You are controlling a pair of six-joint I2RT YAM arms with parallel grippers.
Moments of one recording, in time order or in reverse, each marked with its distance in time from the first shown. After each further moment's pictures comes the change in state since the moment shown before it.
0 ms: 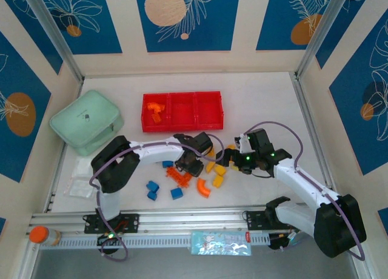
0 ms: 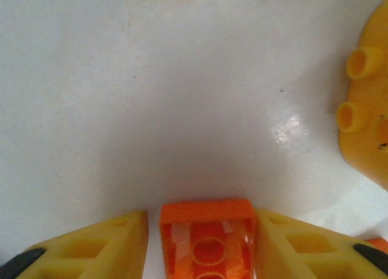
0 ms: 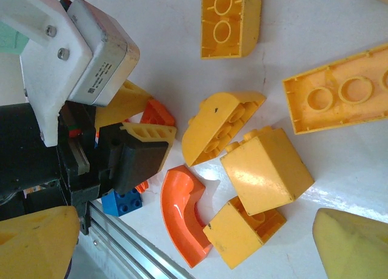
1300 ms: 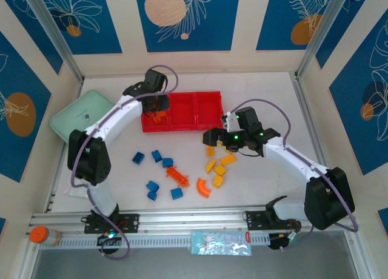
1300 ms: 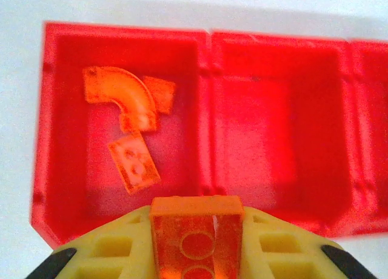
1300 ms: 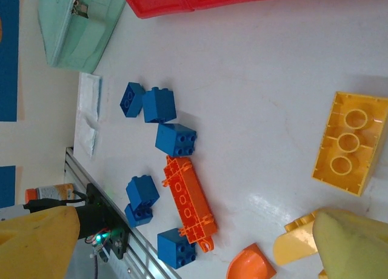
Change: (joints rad) left arm 0.543 -0.057 0.391 -0.006 -0.111 -0.092; right arm 0.065 0.255 0.288 0.117 -0.040 -0.011
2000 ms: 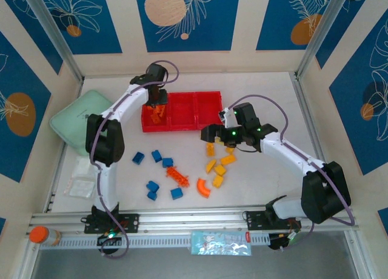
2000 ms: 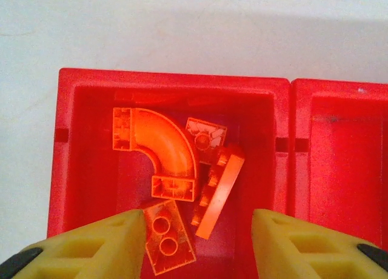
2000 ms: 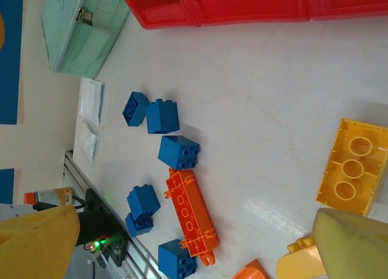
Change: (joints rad) left arm 0.060 0.260 0.245 -0.103 -0.047 0.048; right arm 0.001 0.046 0.057 -0.004 0.003 -0.024
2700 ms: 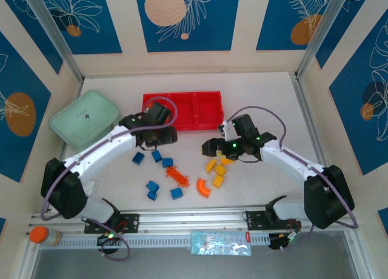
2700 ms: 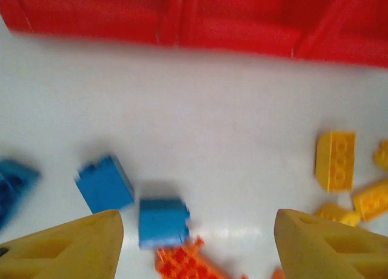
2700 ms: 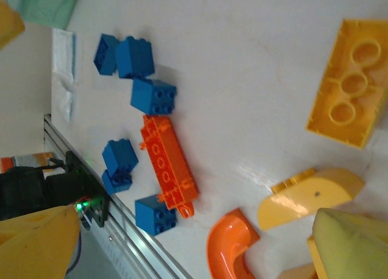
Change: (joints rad) left arm -0.318 -0.669 -0.710 0.010 0.104 -0.383; right arm 0.039 -0.048 -0.136 -0.050 -0.011 -0.042
